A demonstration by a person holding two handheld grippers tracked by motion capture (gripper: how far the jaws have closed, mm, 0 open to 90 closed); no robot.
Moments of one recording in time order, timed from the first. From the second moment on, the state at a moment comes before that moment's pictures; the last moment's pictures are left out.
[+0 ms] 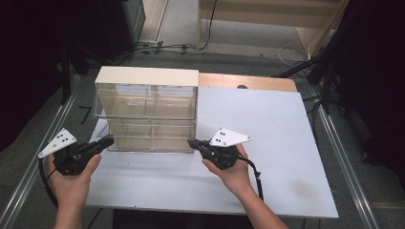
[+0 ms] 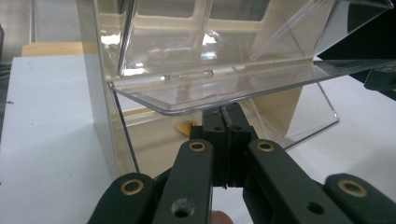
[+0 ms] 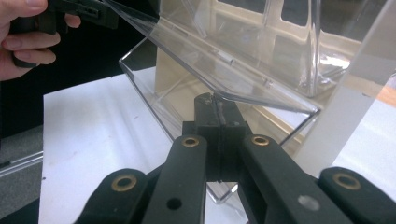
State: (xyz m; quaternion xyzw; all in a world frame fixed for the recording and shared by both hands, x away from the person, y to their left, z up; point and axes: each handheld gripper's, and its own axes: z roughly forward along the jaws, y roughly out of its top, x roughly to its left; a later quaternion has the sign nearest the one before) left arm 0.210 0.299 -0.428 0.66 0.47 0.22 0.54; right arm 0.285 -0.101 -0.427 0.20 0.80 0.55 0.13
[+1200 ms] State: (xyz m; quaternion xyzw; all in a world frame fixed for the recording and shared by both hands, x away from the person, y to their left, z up) left arm 0.213 0.322 -0.450 0.68 0.50 0.18 0.50; right arm 0.286 -0.106 -0.447 0.20 0.82 0.52 0.12
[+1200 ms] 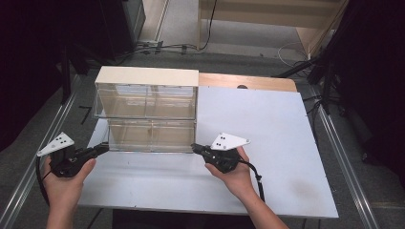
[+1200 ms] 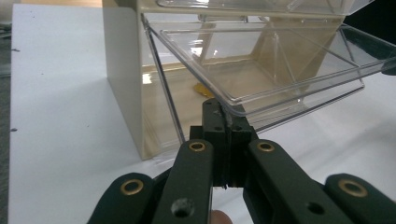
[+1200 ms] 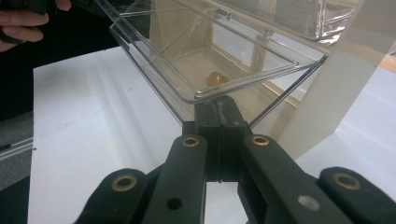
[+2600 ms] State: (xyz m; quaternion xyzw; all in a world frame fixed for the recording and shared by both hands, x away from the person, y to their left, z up) left arm 0.215 0.330 -0.465 0.68 0.52 0.17 0.49; right arm 0.289 -0.107 -0.463 0.21 0.84 0.49 0.12
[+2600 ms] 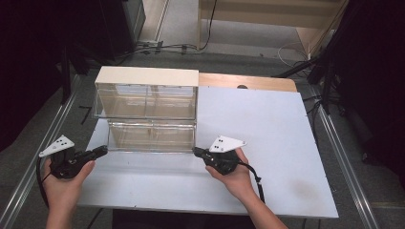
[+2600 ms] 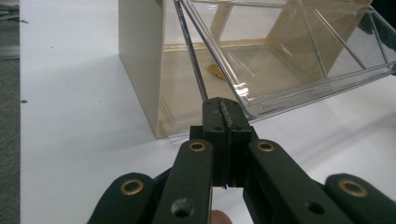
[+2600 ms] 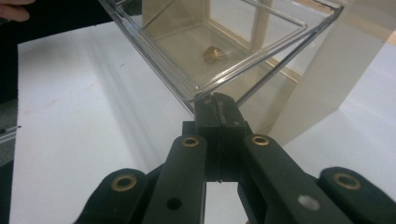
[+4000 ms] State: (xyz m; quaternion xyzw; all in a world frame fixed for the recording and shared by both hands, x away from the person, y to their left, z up) left arm 0.195 0.316 -0.490 0.68 0.46 0.16 0.55; right arm 0.290 -0.207 -0.473 0.31 0.80 0.50 0.10
